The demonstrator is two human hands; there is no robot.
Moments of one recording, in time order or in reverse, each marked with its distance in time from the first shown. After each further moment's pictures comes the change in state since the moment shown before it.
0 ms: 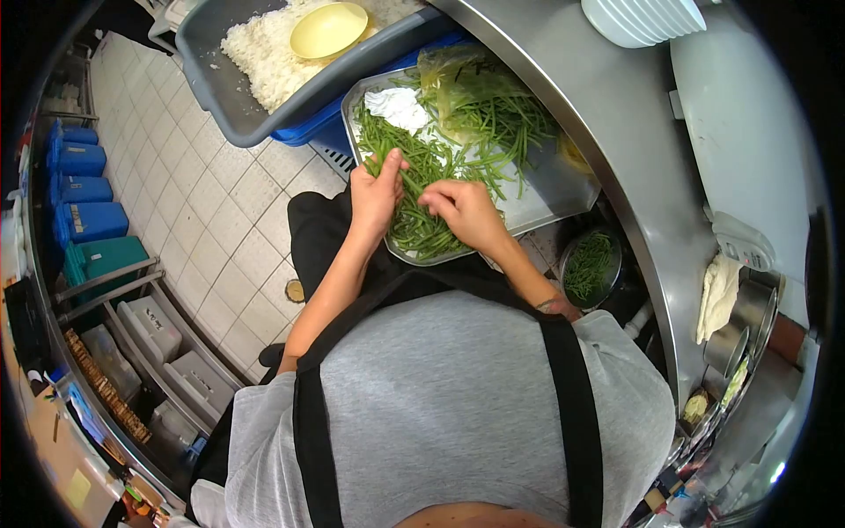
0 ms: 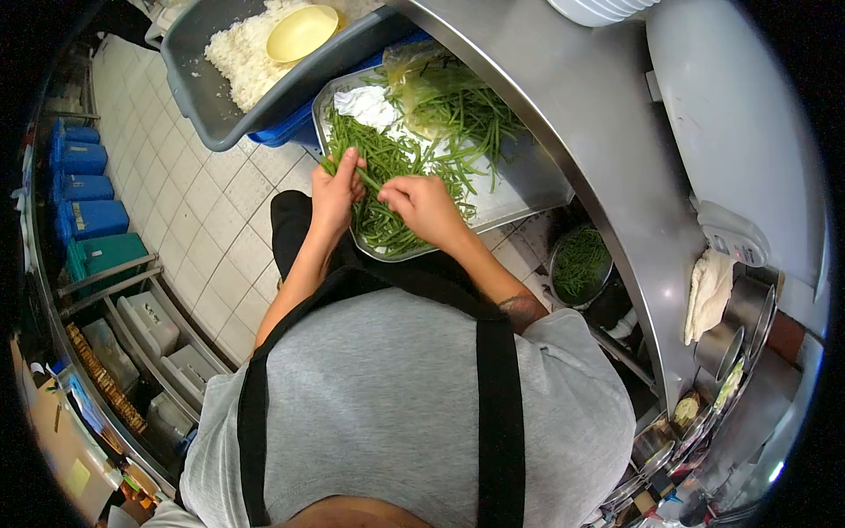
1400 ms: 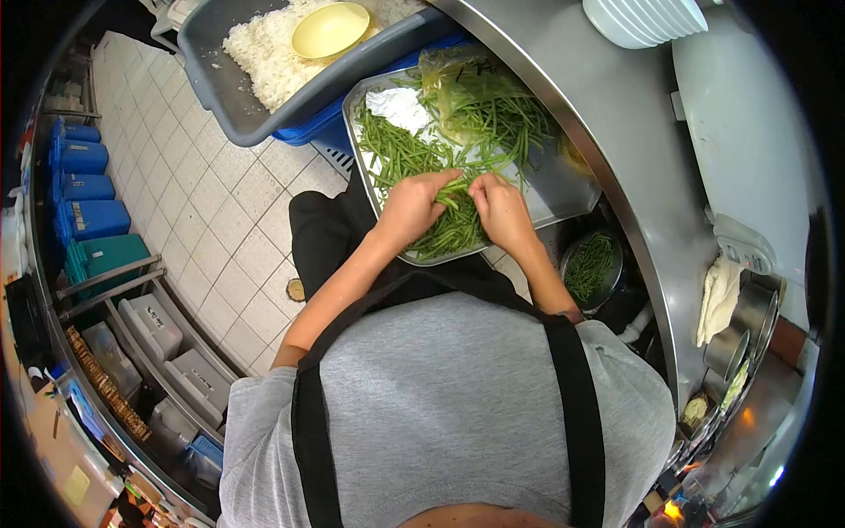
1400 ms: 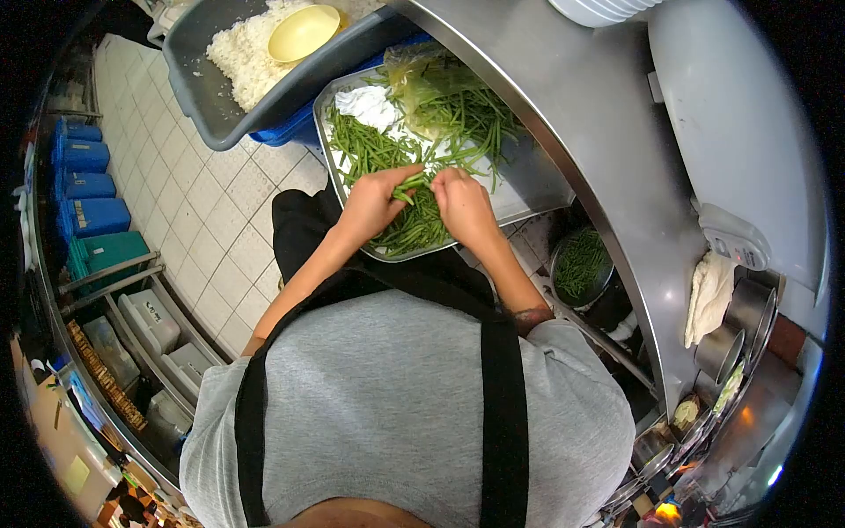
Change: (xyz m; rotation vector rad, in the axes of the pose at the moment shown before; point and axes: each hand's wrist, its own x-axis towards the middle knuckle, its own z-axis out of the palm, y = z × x) left_hand -0.007 -0.013 0.023 0.939 -0.356 0.641; right_hand -0.017 0.030 -0.029 -0.398 0.206 0.049
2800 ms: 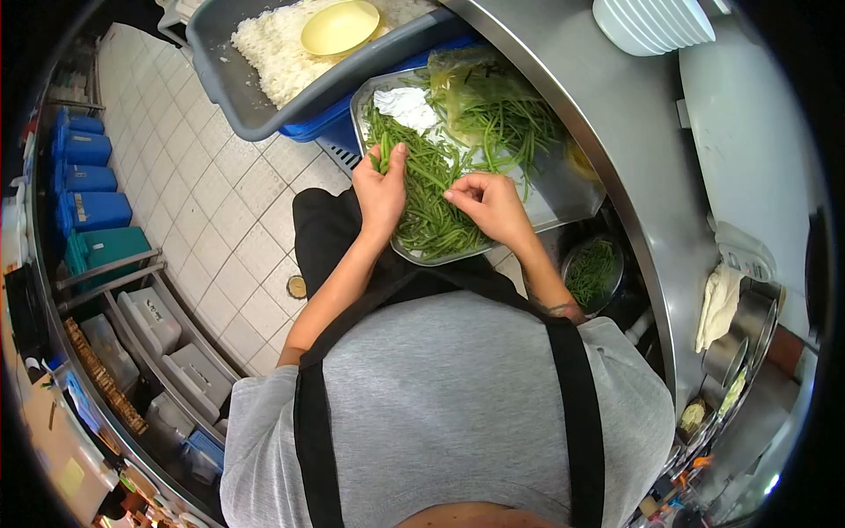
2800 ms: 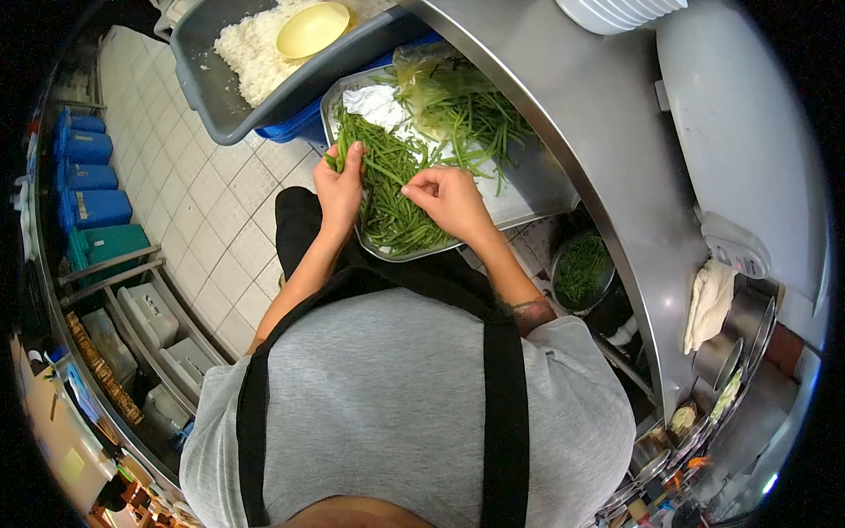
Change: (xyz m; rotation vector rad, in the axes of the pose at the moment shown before) left_hand 0.002 -0.015 -0.017 -0.542 0.567 -0.491; right_hand 0.016 -0.031 -0.004 0.394 -0.289 0.169
